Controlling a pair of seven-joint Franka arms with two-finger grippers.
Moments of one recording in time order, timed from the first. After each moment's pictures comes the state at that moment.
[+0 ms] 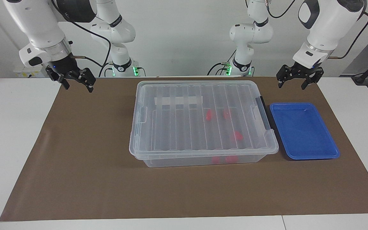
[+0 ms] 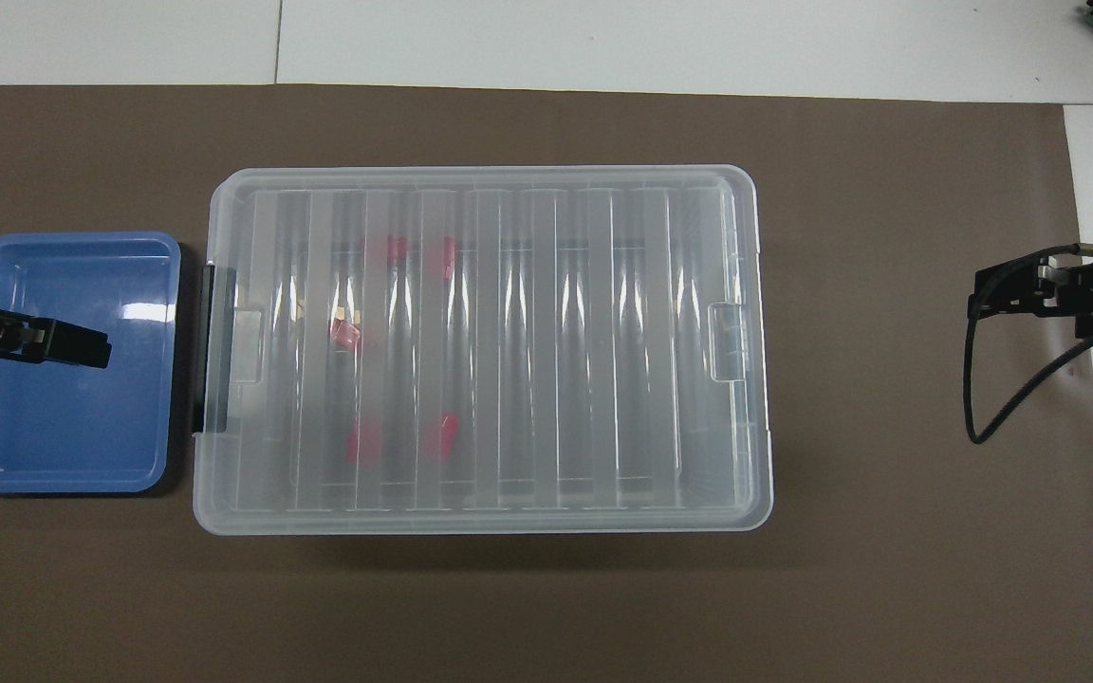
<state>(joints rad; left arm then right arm) -0.14 -0.11 0.07 -1.77 0.02 1.65 0.12 -0.03 -0.02 0.03 -1.63 0.00 1.60 0.19</state>
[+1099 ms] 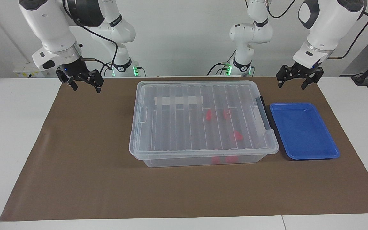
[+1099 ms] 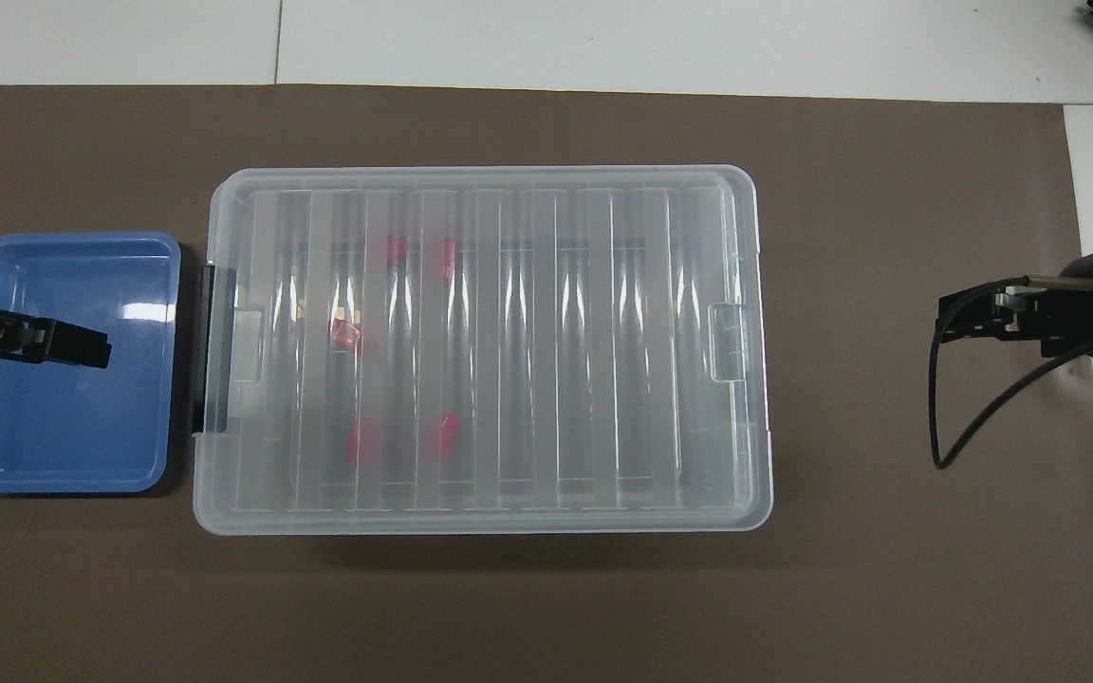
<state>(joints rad) -0.14 -0.11 0.07 -1.77 0.02 1.65 0.12 -0.03 -0.06 0.06 -1.71 0.00 1.62 0.19</state>
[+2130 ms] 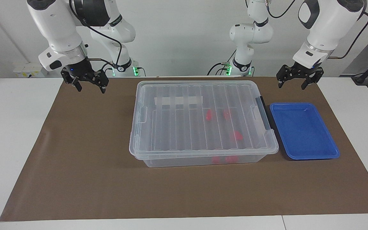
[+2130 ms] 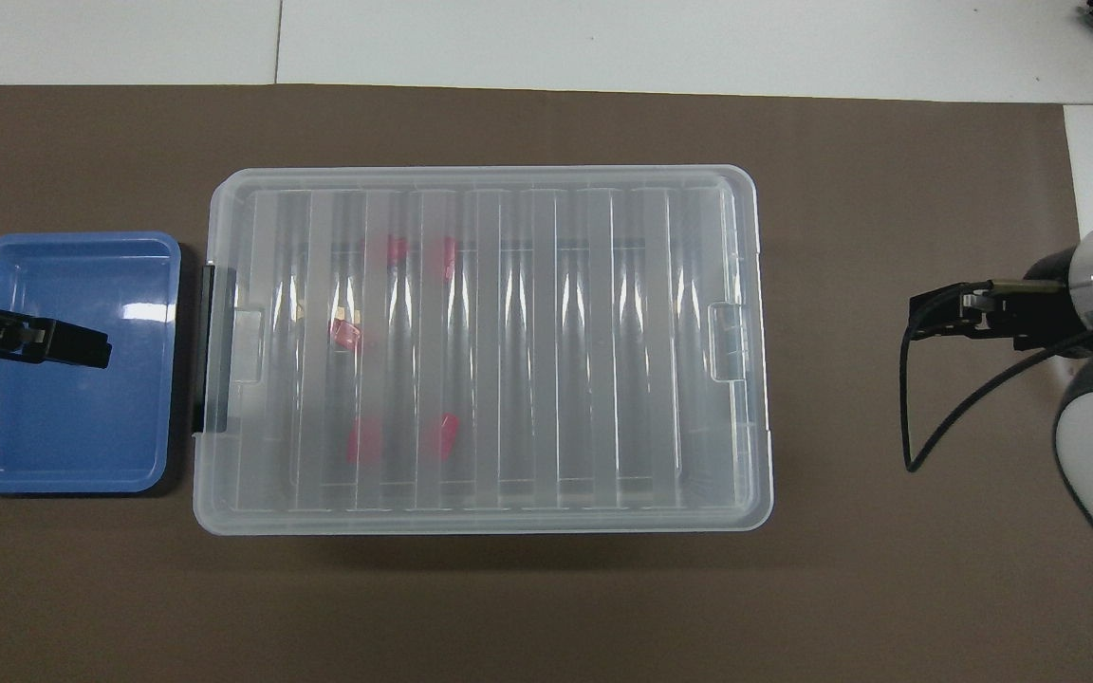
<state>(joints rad) -0.14 -0.11 0.07 -1.77 0.02 1.65 0.12 -0.02 -0.06 0.10 -1.73 0.00 1.68 0.19</state>
